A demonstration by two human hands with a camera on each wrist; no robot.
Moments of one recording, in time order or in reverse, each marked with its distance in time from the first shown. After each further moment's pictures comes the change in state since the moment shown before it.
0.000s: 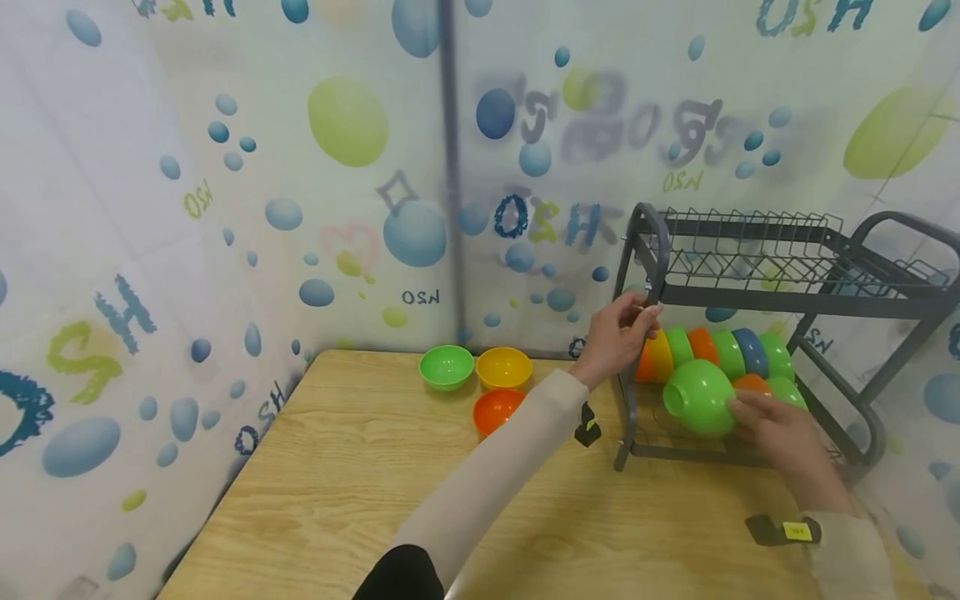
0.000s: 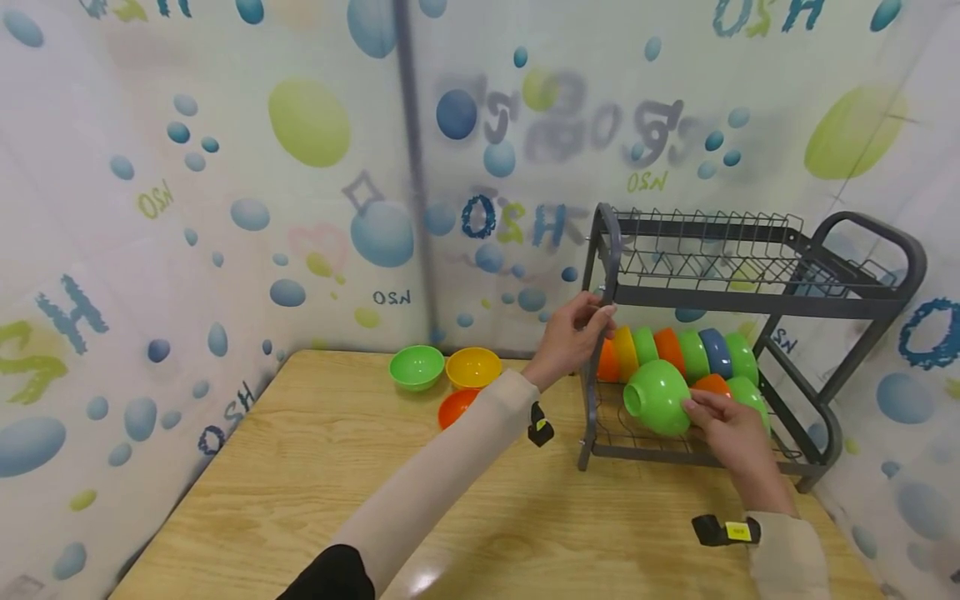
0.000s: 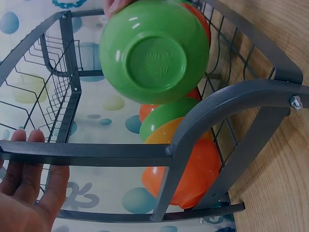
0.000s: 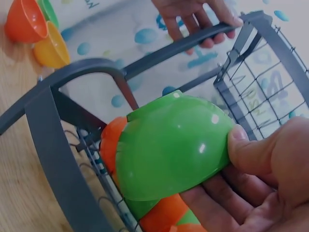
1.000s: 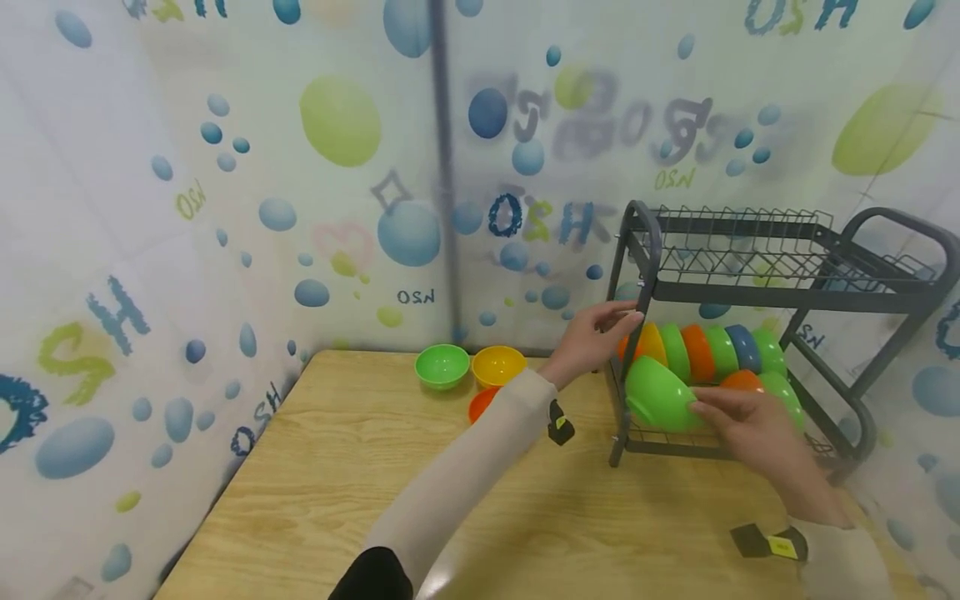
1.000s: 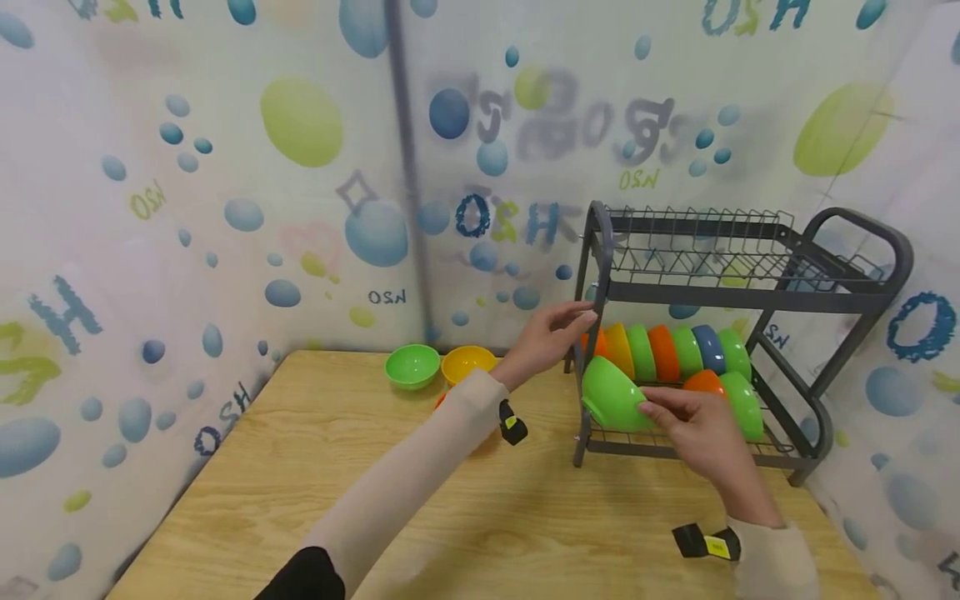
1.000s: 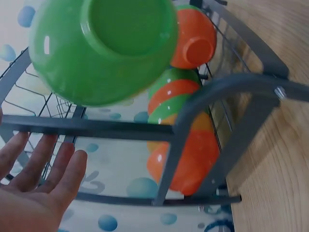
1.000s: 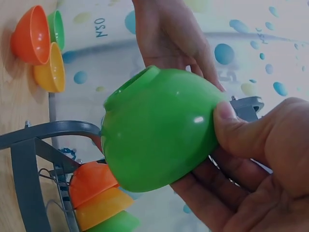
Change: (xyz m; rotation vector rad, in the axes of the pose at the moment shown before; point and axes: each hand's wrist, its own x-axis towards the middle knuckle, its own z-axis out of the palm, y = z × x) left_hand -0.015 0.002 -0.028 0.097 -0.124 -0.099; right_hand -0.044 -0.061 0.018 -0.236 0.088 -0.314
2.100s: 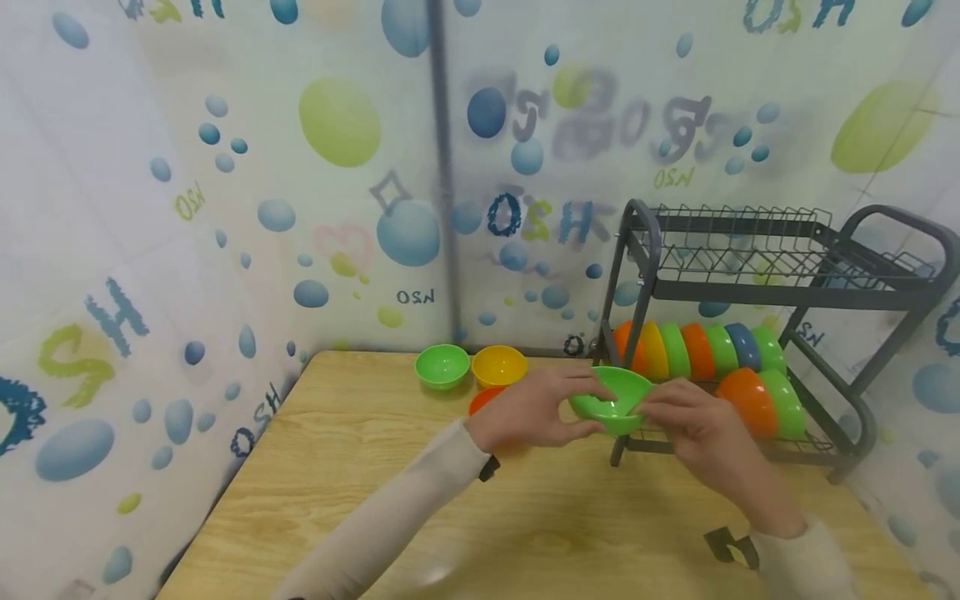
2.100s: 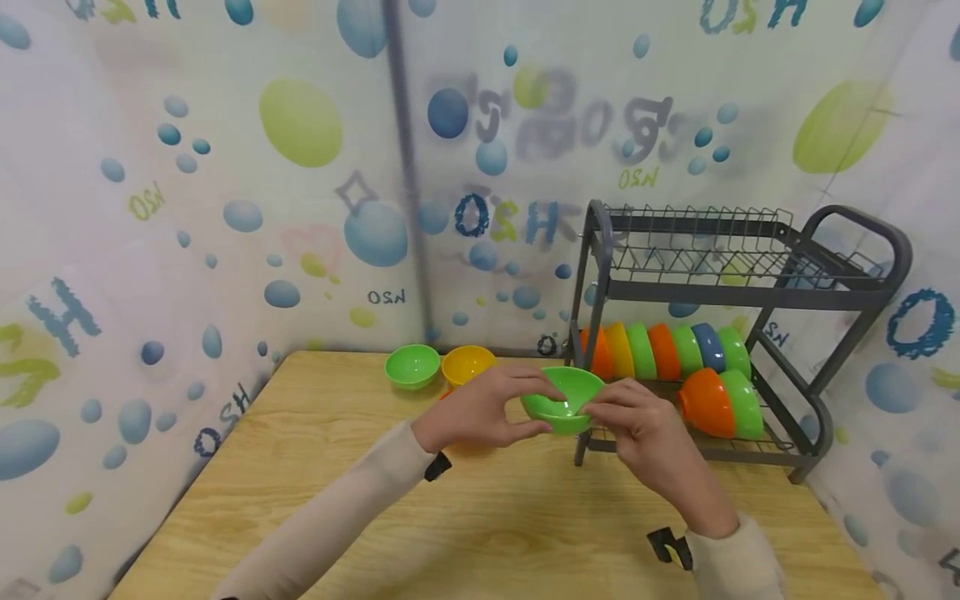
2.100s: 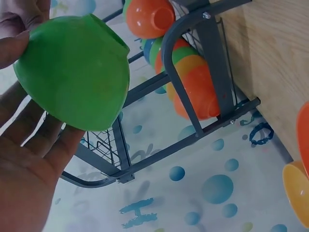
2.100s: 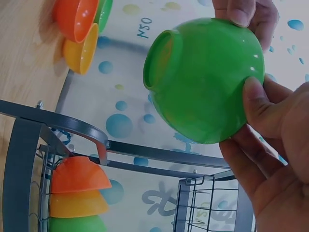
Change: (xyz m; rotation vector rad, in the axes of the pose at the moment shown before) left_hand -0.097 0.015 -0.045 0.578 -0.300 0.564; right_hand -0.001 -0.037 0.035 -0.055 0.250 -0.796
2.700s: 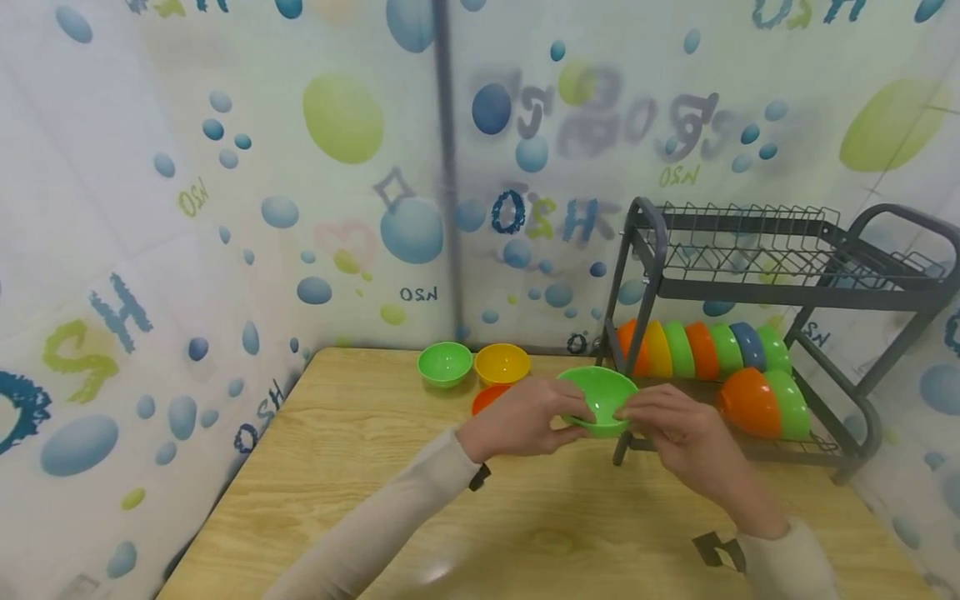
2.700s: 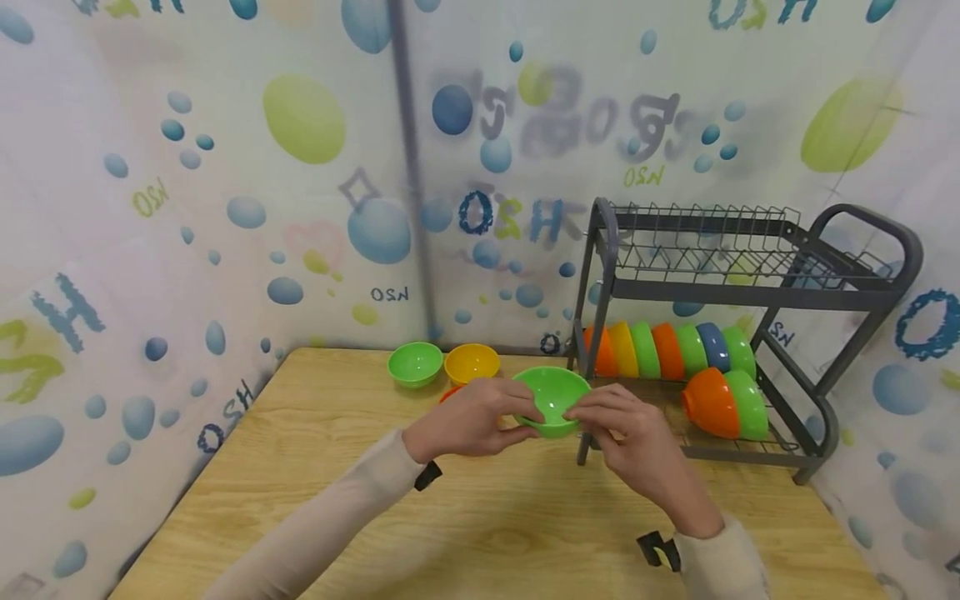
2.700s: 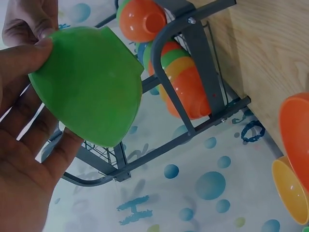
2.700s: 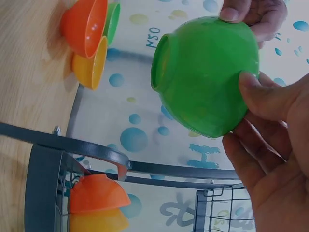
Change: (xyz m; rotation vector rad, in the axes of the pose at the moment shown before) left_hand -0.020 0.003 0.000 0.181 -0.030 0.047; right_hand -0.001 0.000 0.021 0.080 -0.038 -0.026
